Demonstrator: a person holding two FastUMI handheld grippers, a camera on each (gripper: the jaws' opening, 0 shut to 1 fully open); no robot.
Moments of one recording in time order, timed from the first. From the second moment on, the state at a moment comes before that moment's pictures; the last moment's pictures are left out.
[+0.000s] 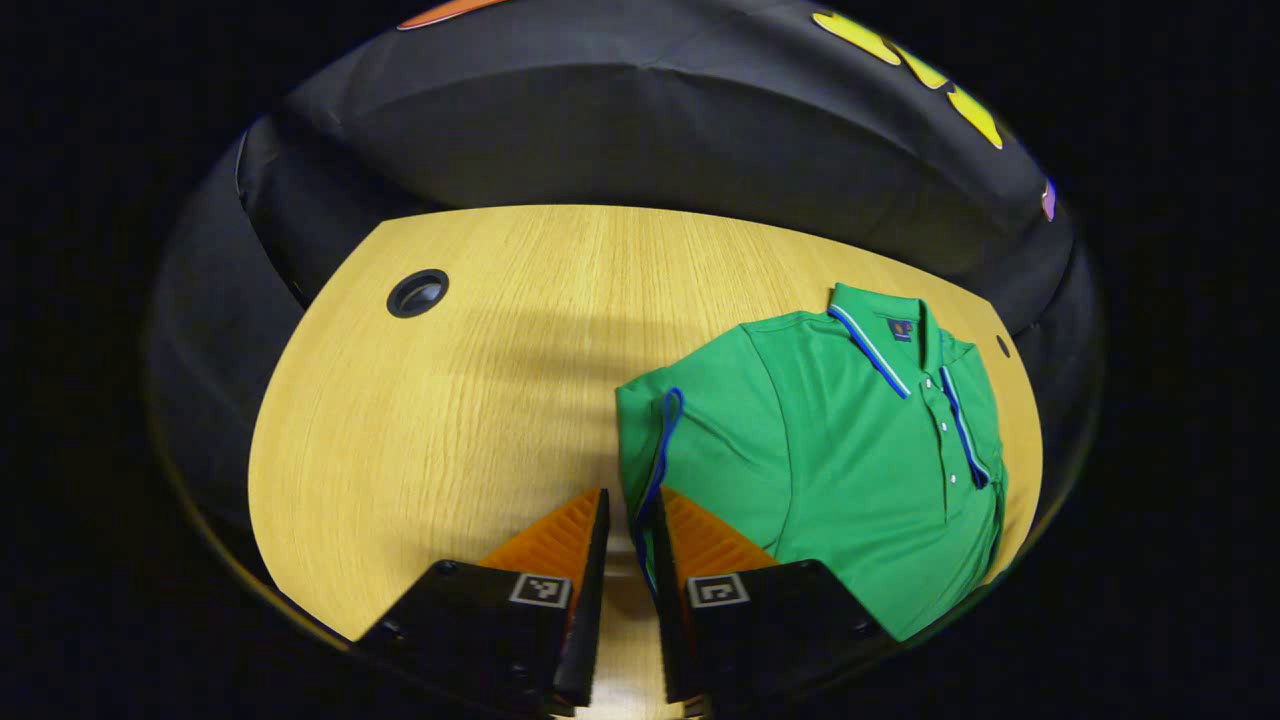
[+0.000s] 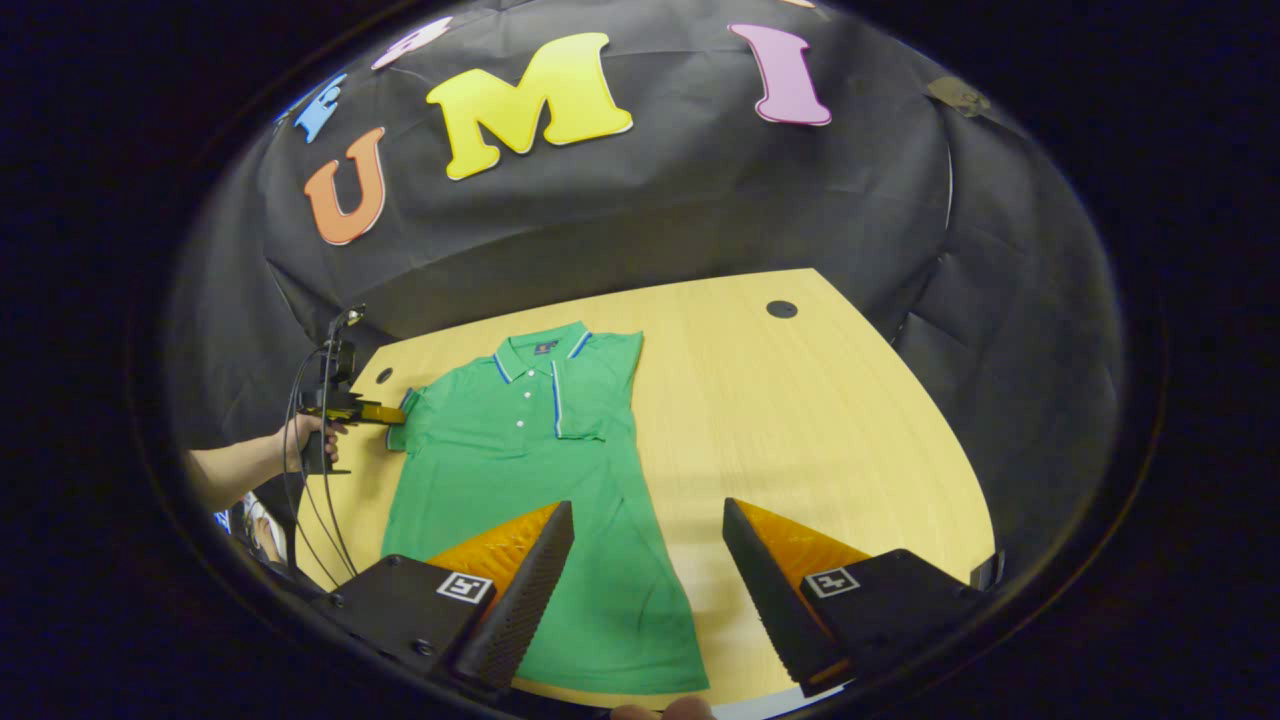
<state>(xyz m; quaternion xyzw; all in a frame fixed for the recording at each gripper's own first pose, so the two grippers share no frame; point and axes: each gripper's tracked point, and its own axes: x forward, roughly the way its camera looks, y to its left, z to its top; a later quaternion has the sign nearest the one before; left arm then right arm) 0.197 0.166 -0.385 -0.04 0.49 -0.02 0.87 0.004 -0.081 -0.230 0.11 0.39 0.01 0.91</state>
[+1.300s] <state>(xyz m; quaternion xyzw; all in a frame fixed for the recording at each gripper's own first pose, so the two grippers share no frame) 0.207 0.019 -0.290 -0.06 0.44 -0.11 0.89 -0.033 -0.149 -0.201 0.11 0.32 -0.04 0.94</state>
